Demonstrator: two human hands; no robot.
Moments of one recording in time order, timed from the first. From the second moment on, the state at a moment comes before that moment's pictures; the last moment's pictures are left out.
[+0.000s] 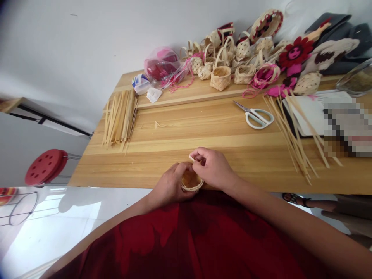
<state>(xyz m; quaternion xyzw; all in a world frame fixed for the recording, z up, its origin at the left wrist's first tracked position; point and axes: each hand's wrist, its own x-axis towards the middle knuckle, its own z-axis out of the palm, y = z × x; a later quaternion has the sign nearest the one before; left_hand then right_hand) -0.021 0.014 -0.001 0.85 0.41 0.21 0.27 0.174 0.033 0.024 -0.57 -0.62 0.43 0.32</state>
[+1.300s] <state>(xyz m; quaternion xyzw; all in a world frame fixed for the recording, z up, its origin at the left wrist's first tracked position) -0.018 0.011 0.012 0.91 0.30 0.27 0.11 0.194 0.002 0.065 -0.59 -0.70 0.28 0.27</state>
